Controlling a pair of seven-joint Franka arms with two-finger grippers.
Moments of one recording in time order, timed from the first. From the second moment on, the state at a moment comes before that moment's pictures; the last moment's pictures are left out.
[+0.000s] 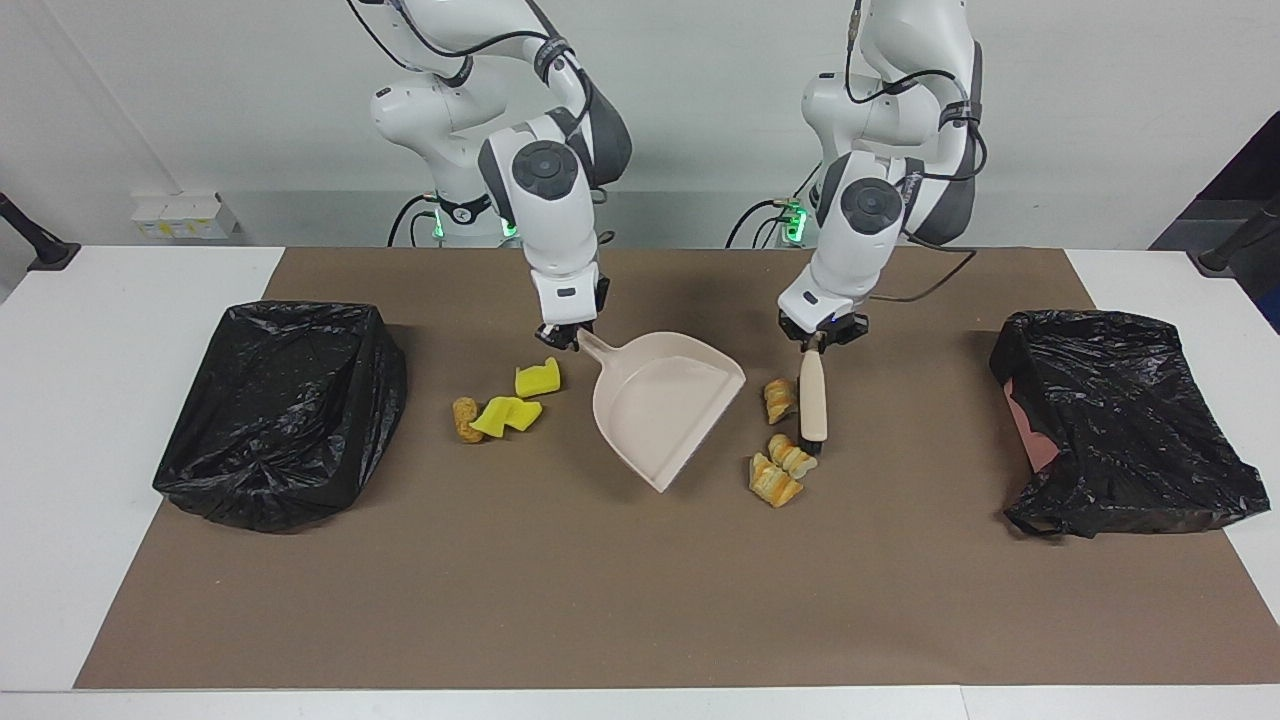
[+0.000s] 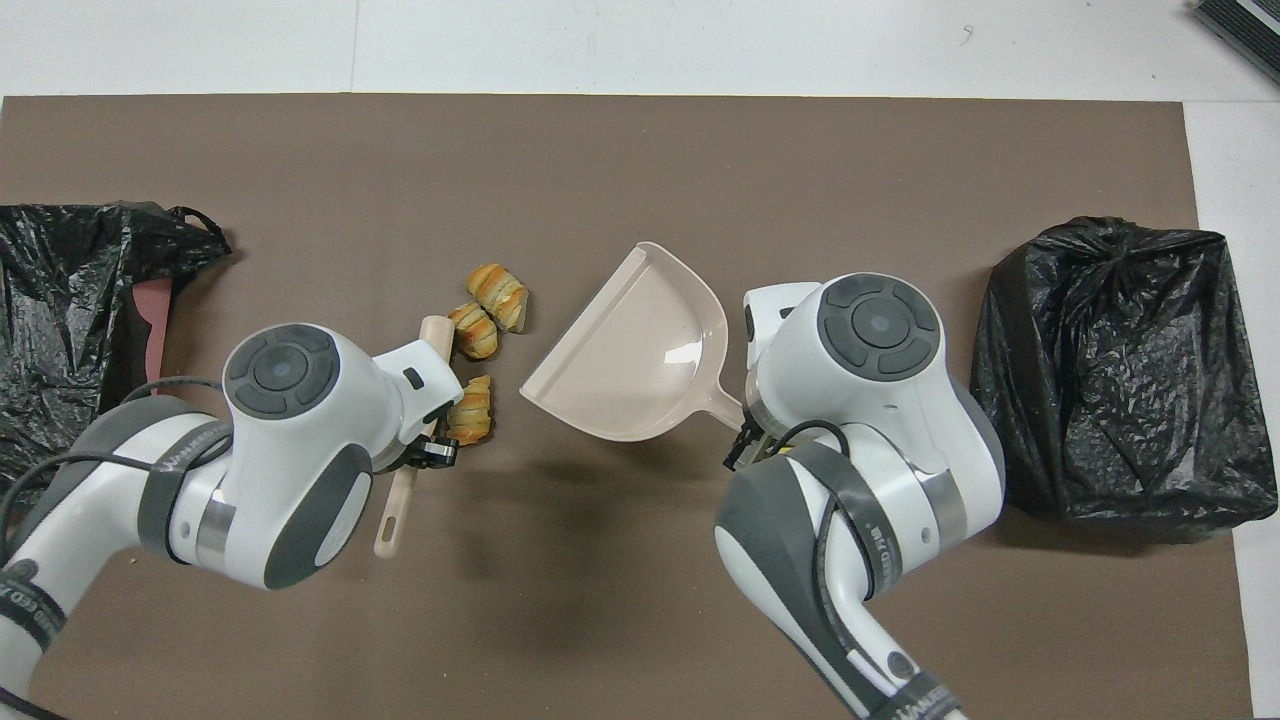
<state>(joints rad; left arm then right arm) -0.37 0.04 0.01 -2.15 0.01 2.05 -0.12 0.45 0.13 -0.02 -1.93 0.08 1.95 -0.65</state>
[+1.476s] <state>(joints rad) -0.36 0.34 -0.07 -1.84 0.14 2.07 0.19 0.61 0.17 -0.01 -1.98 -0.18 1.99 -0.52</state>
